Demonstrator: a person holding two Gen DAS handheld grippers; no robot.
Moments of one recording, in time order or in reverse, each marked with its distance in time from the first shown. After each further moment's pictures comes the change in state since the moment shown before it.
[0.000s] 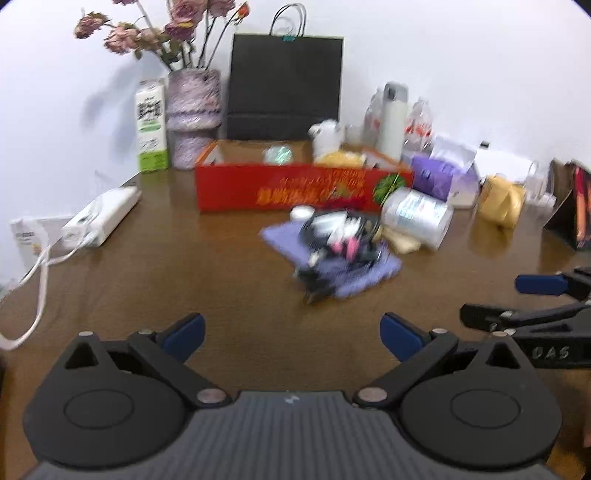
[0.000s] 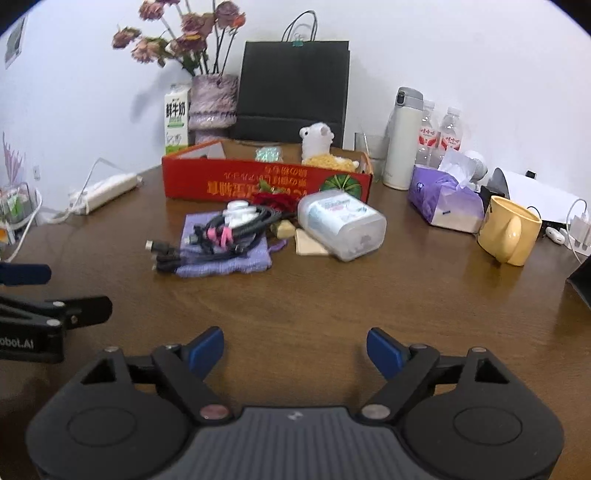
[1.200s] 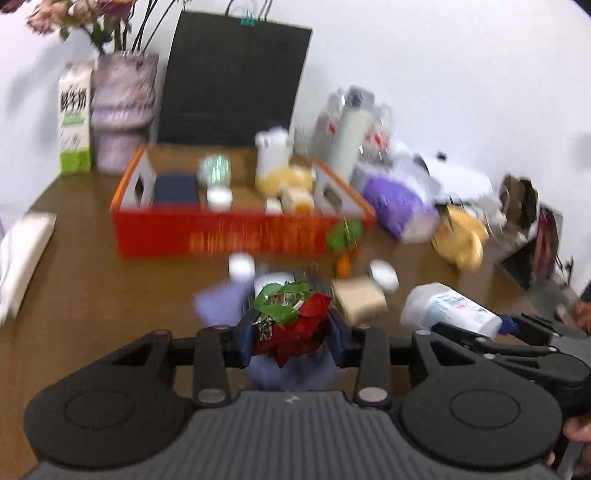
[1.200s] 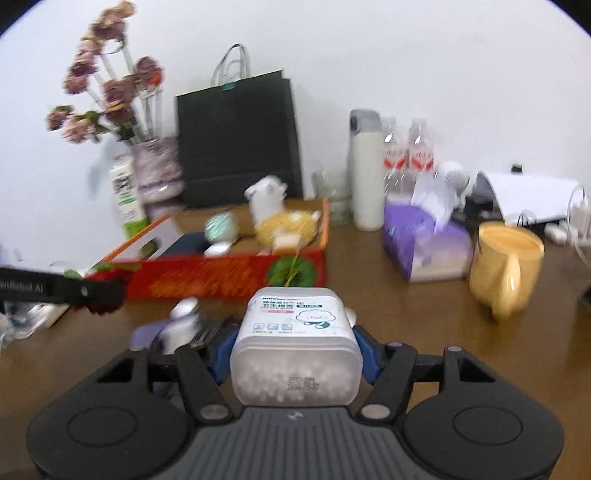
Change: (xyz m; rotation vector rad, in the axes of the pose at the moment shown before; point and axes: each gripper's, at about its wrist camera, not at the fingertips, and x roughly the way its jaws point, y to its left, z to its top) left arm 0.050 0.004 0.087 -0.027 0.138 -0.235; right arm 0.028 -0.053 0.049 0.169 -0.050 0.033
